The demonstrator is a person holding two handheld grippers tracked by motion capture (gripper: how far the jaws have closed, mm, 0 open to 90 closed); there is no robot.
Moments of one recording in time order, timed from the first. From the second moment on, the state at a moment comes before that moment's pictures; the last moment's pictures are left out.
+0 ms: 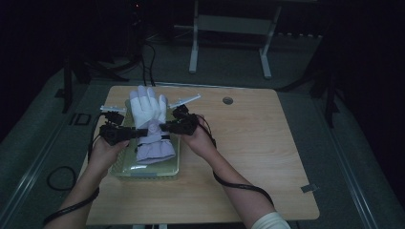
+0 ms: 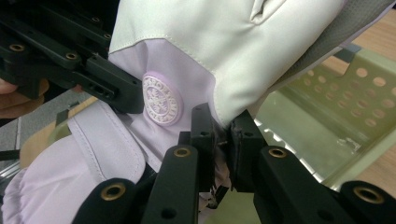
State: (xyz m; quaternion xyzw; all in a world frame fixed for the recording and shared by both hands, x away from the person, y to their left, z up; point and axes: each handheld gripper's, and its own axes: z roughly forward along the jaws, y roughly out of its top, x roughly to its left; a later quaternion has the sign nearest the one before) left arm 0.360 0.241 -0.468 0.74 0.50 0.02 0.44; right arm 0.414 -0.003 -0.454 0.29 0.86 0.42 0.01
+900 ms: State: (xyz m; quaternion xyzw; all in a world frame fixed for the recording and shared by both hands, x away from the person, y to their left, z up) left arm 0.364 0.217 -0.517 0.77 0.53 0.01 0.34; right arm 0.415 0.005 -0.508 0.31 0.88 0.34 0.00
